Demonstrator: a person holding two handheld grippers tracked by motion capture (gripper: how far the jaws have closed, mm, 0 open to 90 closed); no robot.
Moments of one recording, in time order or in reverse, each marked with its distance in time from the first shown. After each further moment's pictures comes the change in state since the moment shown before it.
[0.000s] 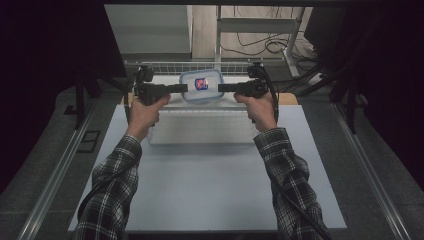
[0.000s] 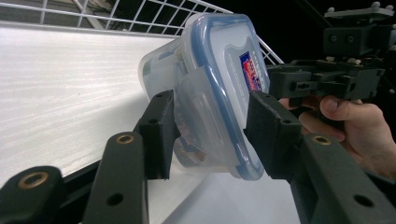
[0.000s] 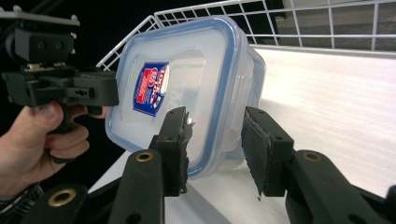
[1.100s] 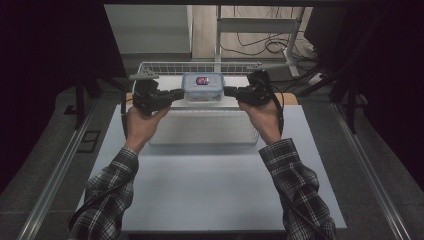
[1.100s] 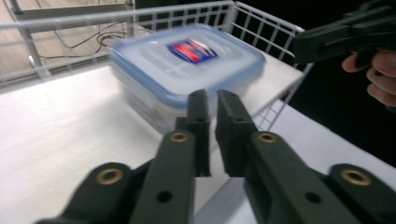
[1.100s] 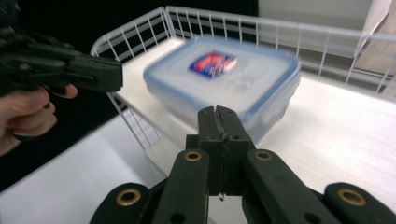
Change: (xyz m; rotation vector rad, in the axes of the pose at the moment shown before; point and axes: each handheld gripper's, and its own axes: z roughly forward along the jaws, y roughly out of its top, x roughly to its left) left arm -0.055 -0.029 -0.012 -0.023 0.221 0.370; right arm 0.044 -0.017 -0.027 -0.047 -0.131 -0.269
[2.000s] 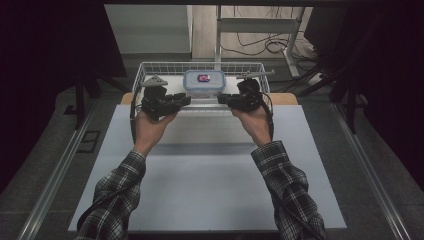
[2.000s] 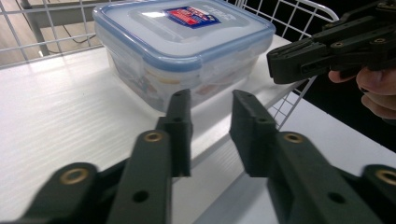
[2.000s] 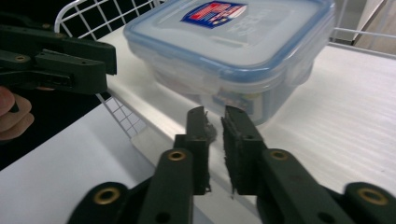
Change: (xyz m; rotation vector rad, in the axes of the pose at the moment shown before) left arm 0.000 -0.012 0.020 0.020 0.043 0.005; right arm -0.009 -0.021 0.035 0.055 -0.022 0.004
